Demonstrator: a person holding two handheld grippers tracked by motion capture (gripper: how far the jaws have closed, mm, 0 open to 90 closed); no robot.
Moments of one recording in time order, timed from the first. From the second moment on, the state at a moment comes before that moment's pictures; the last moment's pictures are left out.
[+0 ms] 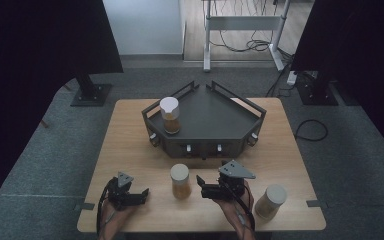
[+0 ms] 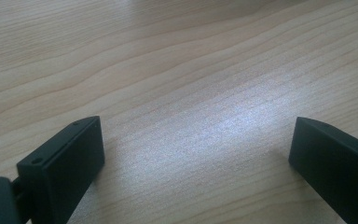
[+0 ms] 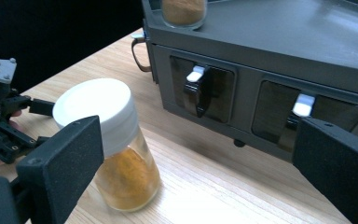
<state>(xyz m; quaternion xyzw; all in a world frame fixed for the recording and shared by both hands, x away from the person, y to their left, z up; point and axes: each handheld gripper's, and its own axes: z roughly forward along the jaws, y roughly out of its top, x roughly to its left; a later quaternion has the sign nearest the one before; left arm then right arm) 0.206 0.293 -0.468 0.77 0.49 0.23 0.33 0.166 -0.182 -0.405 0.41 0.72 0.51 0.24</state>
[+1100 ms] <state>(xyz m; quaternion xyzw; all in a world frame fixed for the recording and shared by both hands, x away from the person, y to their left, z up) 0.206 0.293 -0.468 0.77 0.49 0.23 0.33 0.177 -0.142 -0.420 0.35 0.74 0.52 0.23</state>
